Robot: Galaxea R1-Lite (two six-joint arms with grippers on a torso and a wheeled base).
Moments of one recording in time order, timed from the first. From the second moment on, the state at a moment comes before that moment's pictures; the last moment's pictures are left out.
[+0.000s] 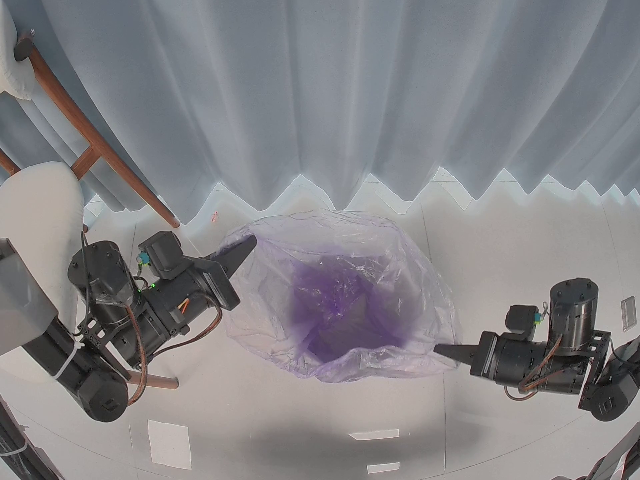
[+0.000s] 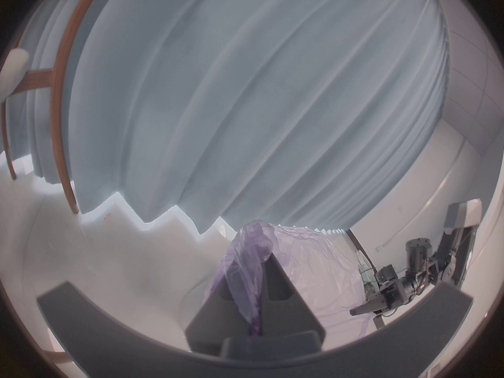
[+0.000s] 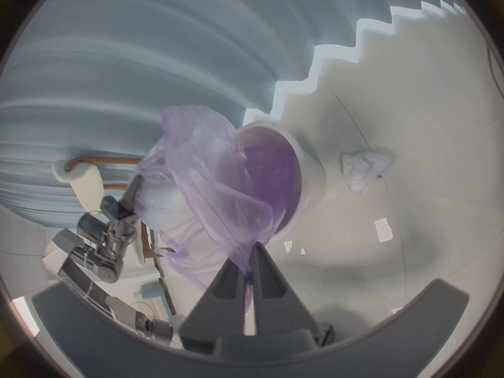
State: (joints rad) left arm -0.44 1.89 -0.45 -1.54 -0.21 -0.37; right arm 0.54 1.67 -0.31 -0.90 0.24 0.75
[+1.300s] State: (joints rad) left arm -0.28 2.37 -0.72 -1.54 -0.21 -0.62; right arm 0.28 2.21 -0.93 -0.90 0.30 0.81
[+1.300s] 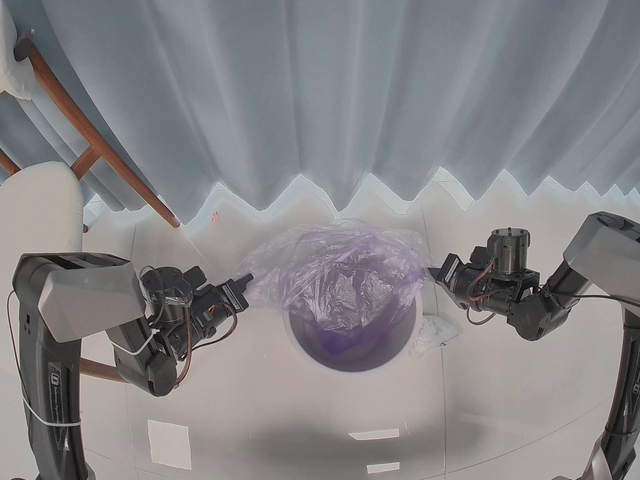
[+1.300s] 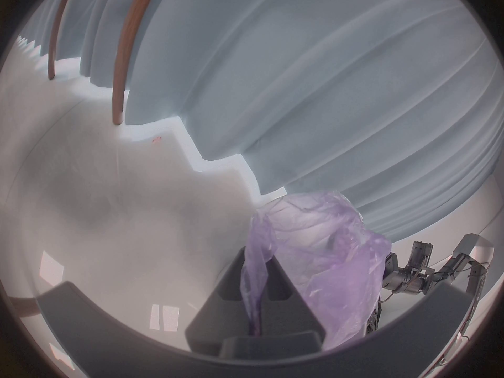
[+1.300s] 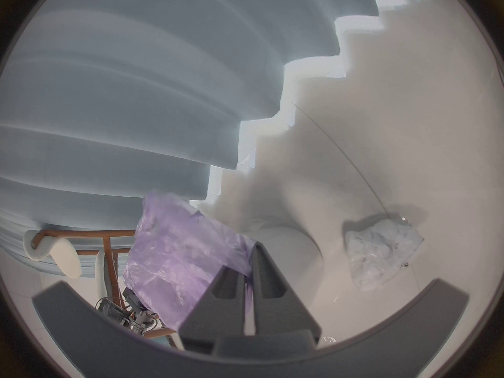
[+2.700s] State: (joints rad) left arm -0.28 2.38 -0.47 -1.55 -0.39 -0.47; right arm 0.25 2.10 -0.35 -1.26 0.49 0.74
